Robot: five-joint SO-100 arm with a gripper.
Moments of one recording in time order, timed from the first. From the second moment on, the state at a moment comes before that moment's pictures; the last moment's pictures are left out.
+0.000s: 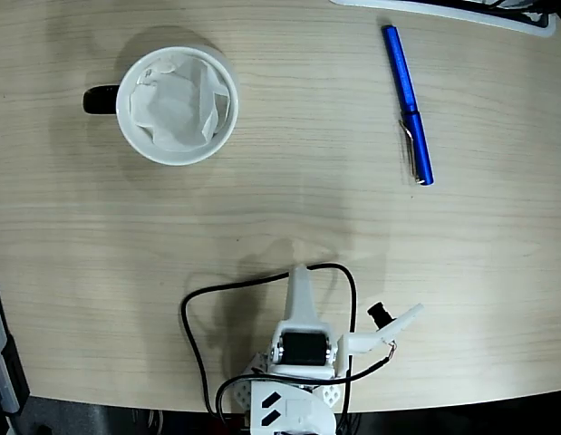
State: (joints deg) arm -2.3 189.2 172.3 67.8 2.7
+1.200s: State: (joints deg) arm -1.2 189.2 172.3 66.3 2.7
